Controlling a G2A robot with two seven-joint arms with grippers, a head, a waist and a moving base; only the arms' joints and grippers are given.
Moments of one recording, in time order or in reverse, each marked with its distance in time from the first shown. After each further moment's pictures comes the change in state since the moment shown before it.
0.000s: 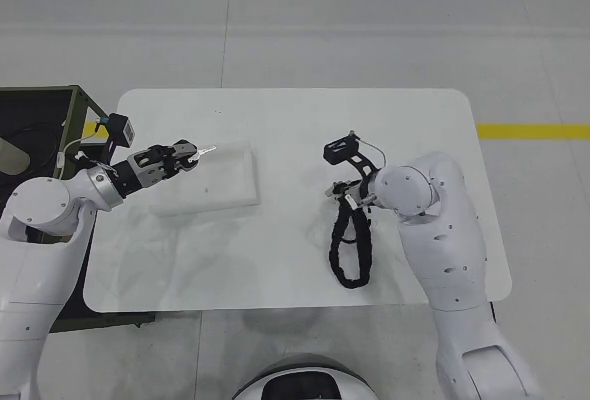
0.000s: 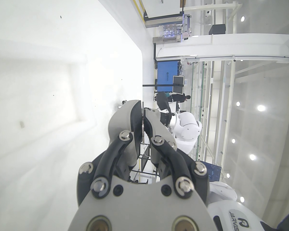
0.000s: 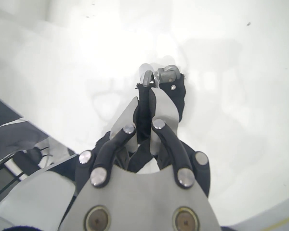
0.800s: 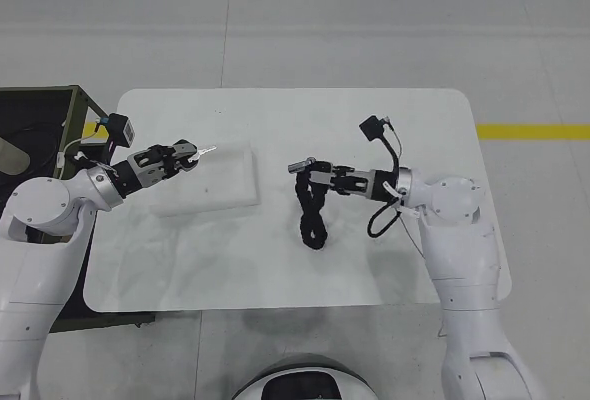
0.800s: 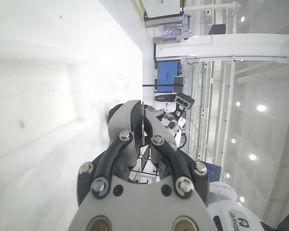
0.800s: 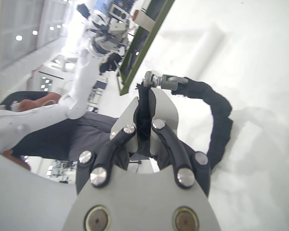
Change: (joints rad) left arm 0.000 0.000 0.000 0.000 0.000 0.000 0.000; right arm -0.015 0.018 0.130 0.224 0.886 -0.201 -0.201
